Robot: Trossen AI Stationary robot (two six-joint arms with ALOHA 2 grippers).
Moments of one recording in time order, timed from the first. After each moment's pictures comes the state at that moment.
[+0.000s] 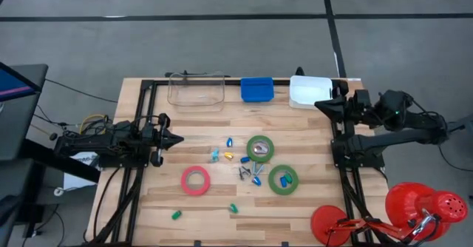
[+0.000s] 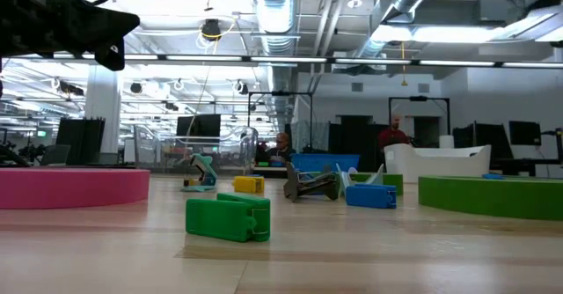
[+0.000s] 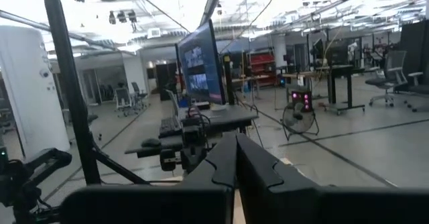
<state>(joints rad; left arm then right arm) 0.02 0.00 0.01 0.14 0.02 -0.01 0.05 0.48 0.77 -0.11 0.19 0.09</state>
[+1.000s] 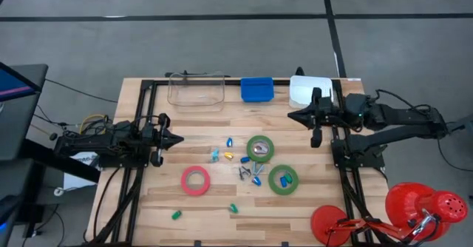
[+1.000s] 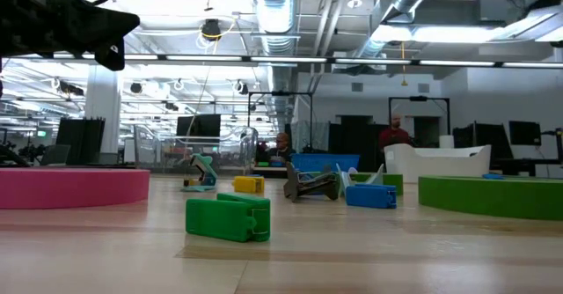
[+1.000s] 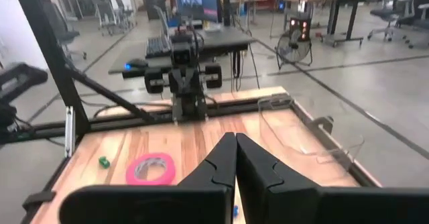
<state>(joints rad) 0.02 0.00 0.01 0.14 0.02 -0.01 0.05 0.75 0.84 -0.23 0.18 0.08</state>
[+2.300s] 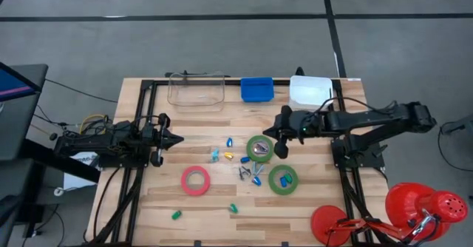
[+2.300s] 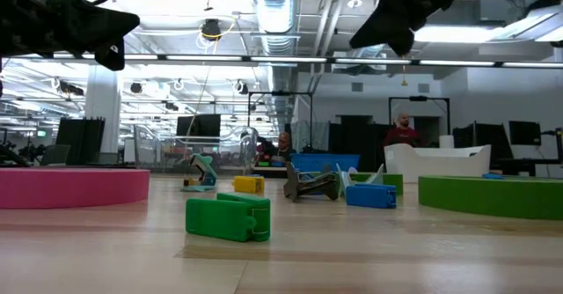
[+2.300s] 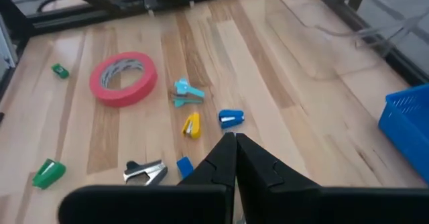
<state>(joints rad) 0.02 0.00 0.01 0.14 0.02 -0.01 0.05 1.18 0.84 -0.24 0.18 0.23</state>
